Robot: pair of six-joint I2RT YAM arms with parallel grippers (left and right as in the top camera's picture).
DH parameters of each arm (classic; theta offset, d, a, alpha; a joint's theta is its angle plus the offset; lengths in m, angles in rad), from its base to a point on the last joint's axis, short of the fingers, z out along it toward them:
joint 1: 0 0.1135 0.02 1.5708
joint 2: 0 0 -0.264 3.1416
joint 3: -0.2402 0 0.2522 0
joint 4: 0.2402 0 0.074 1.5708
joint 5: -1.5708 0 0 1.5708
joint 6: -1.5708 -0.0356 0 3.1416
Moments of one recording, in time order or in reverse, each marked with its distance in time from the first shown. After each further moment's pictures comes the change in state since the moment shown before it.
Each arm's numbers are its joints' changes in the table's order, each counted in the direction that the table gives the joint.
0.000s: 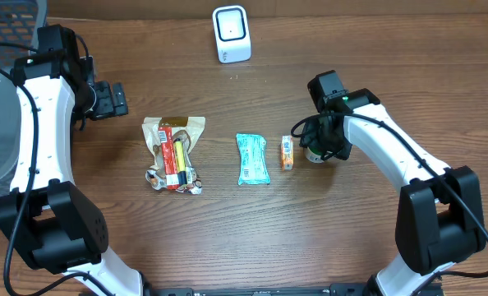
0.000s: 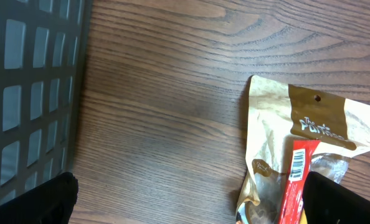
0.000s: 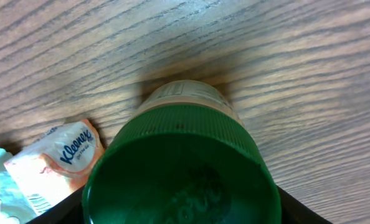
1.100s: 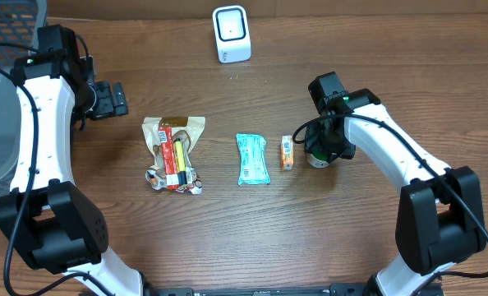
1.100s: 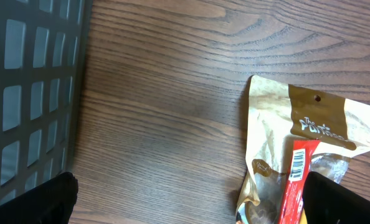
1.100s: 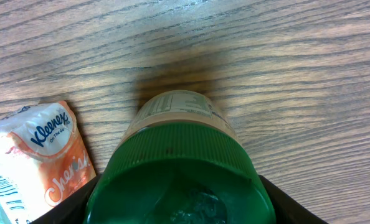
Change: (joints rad) left arm 0.000 0.000 0.000 0.000 0.000 0.000; right arm 0.000 0.001 0.002 0.032 -0.027 0.132
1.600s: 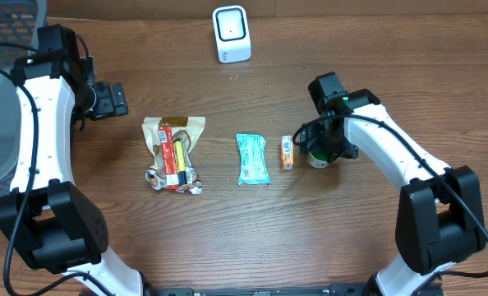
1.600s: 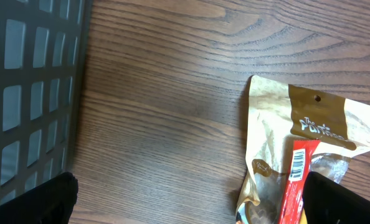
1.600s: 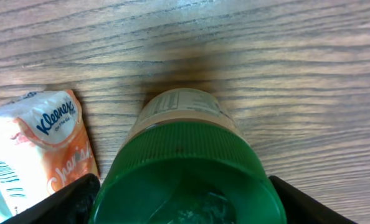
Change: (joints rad) left arm 0.000 0.000 0.000 0.000 0.000 0.000; right arm 0.000 0.000 0.000 -0.003 0.021 0.071
